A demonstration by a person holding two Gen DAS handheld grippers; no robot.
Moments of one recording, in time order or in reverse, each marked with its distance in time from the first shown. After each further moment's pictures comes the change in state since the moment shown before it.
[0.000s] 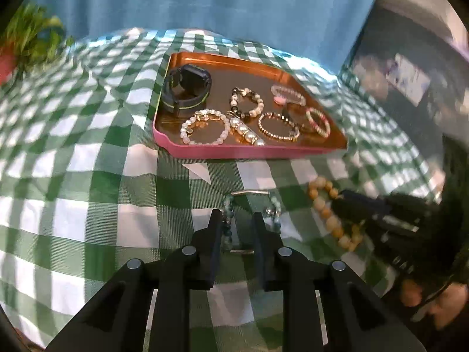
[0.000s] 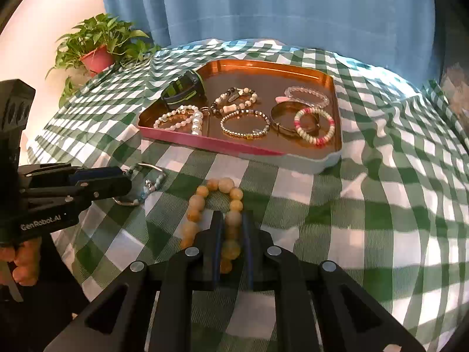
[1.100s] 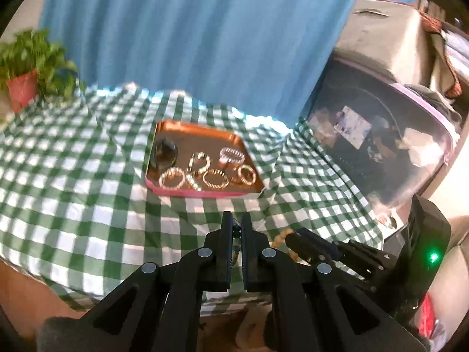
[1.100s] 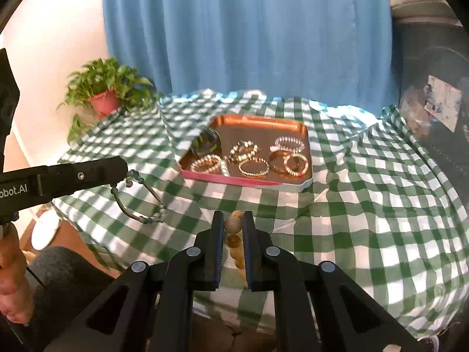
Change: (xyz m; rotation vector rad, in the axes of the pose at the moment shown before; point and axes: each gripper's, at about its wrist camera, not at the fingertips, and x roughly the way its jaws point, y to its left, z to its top) left arm -0.178 -0.079 -0.015 0.004 -0.247 -0.066; right arm -0.141 0.056 -0.019 0.100 -0.219 -0.078
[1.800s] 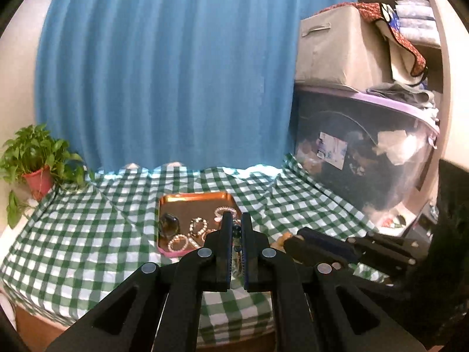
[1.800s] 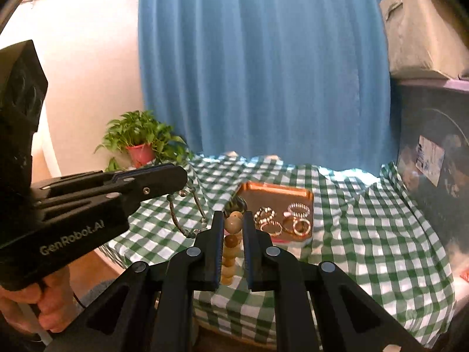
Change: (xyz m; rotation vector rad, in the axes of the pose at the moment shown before) left arm -0.073 -0.079 0.027 0.247 -0.216 0.089; right arm -0.117 0.020 0.041 -0.065 -0.242 0.089
